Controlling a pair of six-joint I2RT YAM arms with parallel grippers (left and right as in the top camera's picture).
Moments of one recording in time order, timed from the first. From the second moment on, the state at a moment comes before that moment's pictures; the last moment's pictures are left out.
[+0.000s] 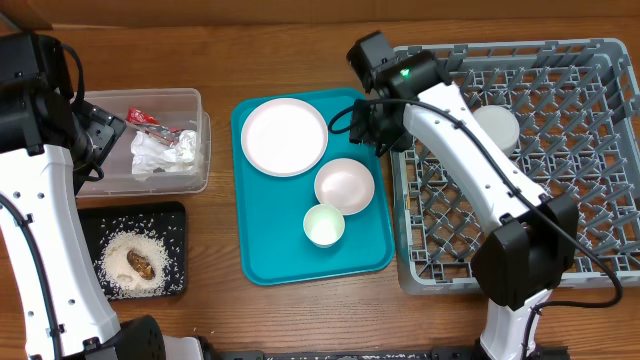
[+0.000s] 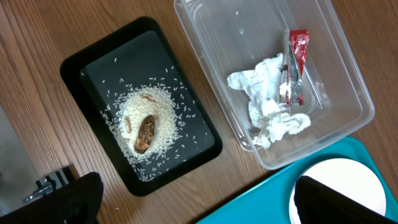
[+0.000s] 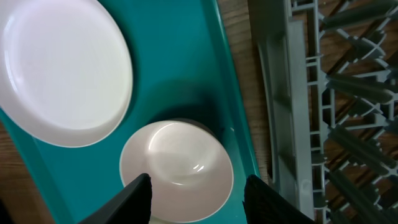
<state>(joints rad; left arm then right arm) 0.26 1.60 1.96 -1.63 -0.26 -0.87 0.49 2.01 1.90 -1.25 0.00 0.65</state>
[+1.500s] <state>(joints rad) 0.26 1.60 1.96 -1.63 -0.26 -0.87 0.68 2.16 1.71 -0.88 0.06 1.03</state>
